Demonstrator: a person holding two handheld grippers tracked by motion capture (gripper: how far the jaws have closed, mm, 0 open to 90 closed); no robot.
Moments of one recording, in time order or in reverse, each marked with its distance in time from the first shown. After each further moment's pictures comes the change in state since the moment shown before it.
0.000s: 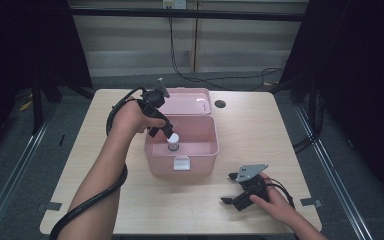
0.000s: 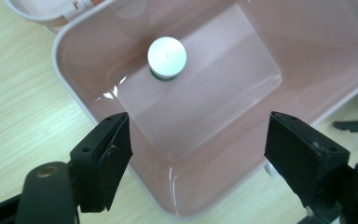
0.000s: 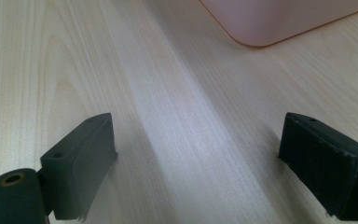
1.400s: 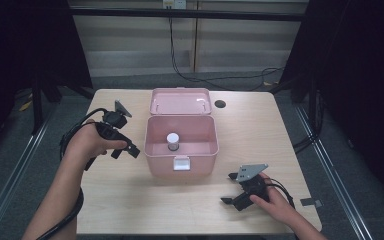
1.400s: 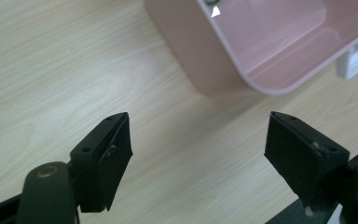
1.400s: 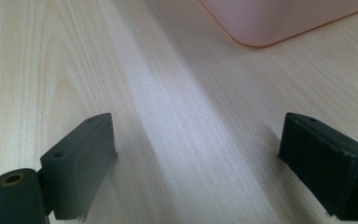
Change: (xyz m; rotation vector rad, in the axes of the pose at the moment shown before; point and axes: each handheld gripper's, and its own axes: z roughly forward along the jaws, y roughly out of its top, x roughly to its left) left arm 0.052 -0.092 0.000 -0.008 -0.017 -0.063; right arm 0.000 0.000 0.000 -0.003 0.001 -0.001
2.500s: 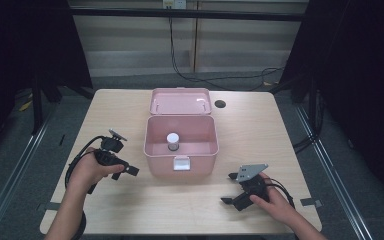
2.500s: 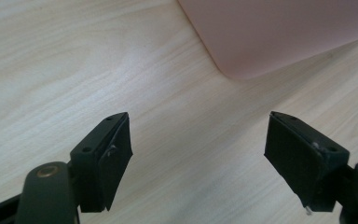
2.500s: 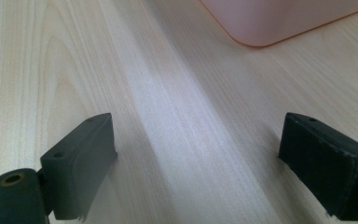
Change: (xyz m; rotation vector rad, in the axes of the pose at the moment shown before) left arm 0.024 -0.051 0.074 -0.097 -0.083 -0.032; right arm 0.000 0.000 0.000 0.003 0.000 0.001
